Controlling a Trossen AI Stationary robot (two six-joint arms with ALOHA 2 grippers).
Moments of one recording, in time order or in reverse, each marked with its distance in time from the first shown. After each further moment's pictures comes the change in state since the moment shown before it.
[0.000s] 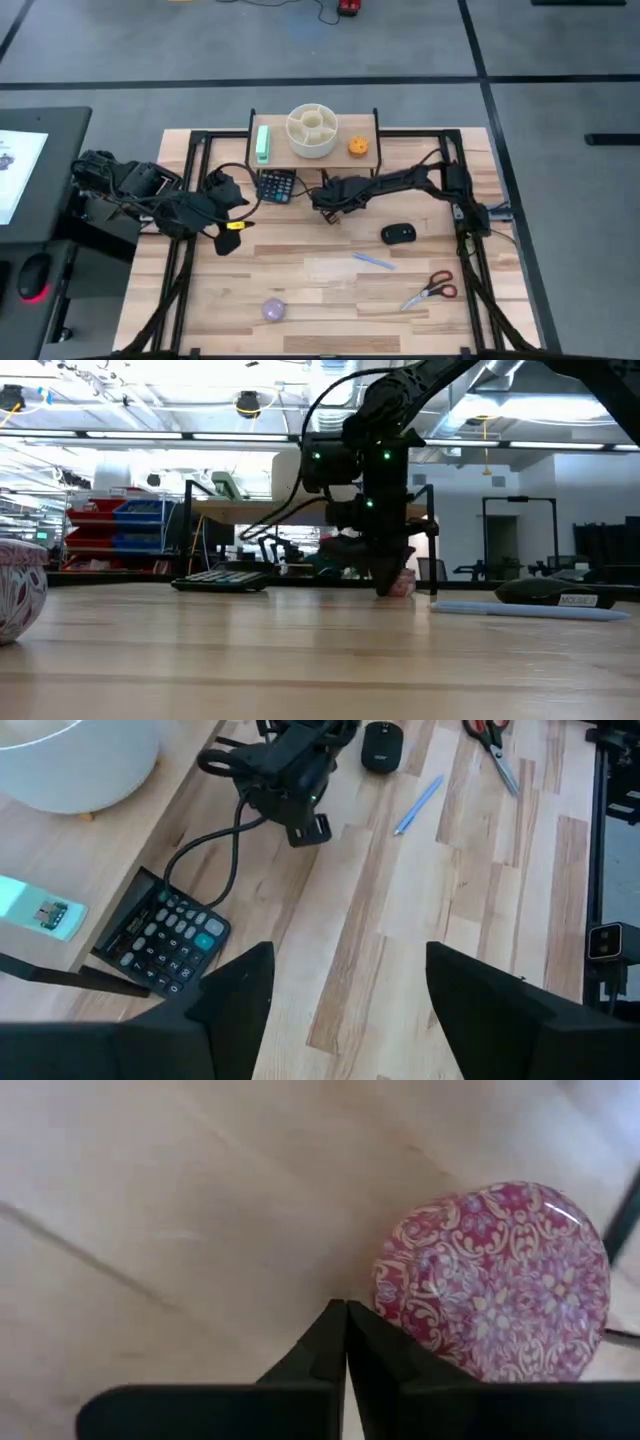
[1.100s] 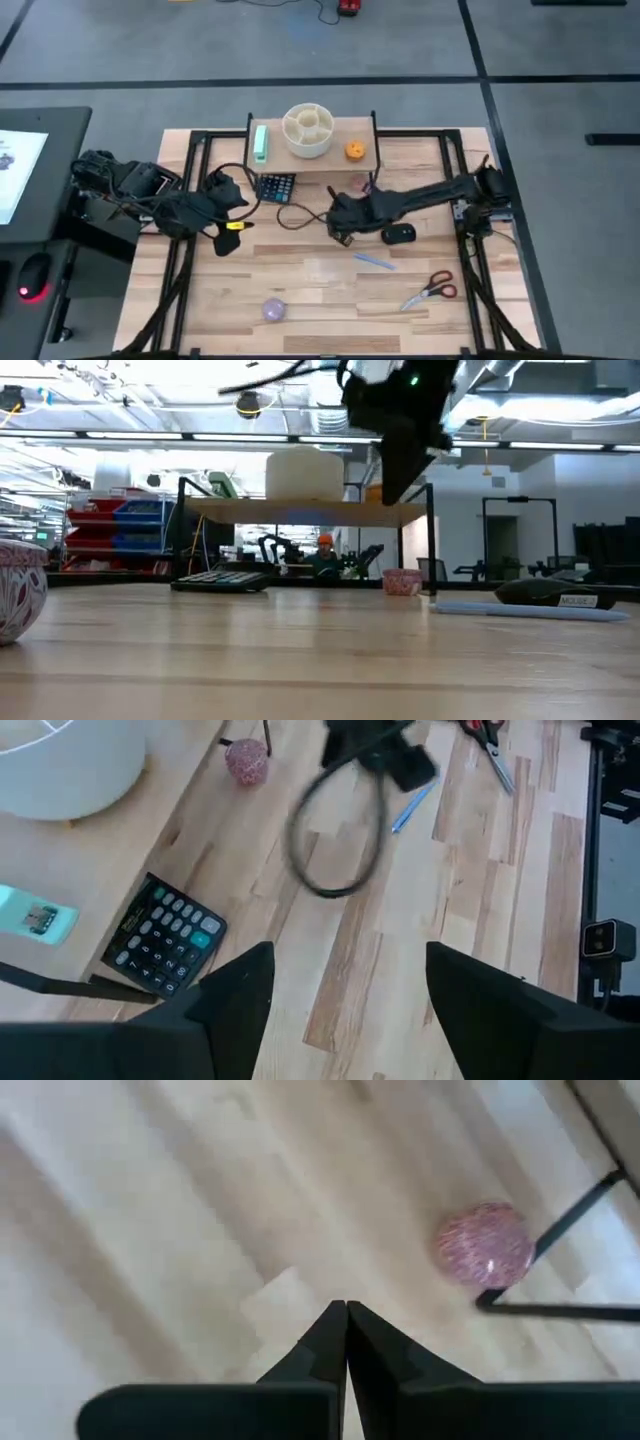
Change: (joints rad) left arm 0.000 0.000 0.000 0.000 0.011 -0.002; right arm 0.281 -0.310 -0.001 -0.105 0.063 -0.104
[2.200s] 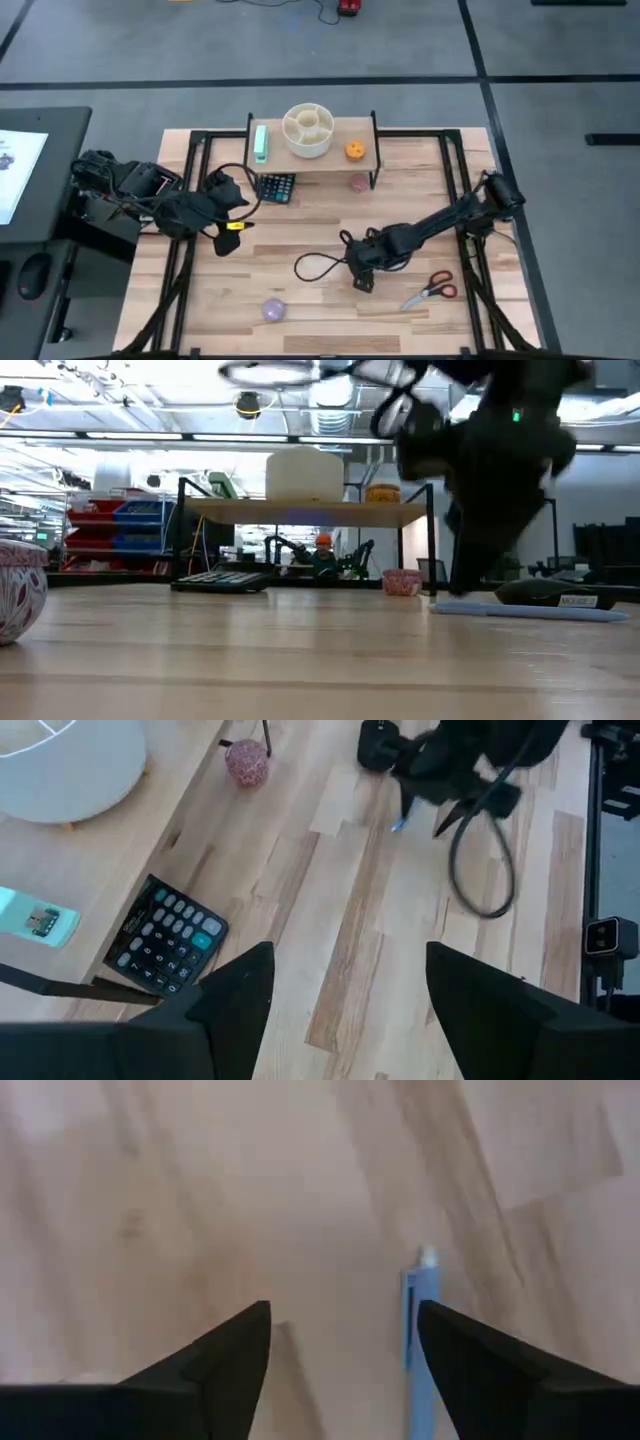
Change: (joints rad) left arm 0.000 0.000 0.000 -0.001 0.000 0.010; right arm 0.184 -0.013 -0.430 0.551 -0.326 -0.037
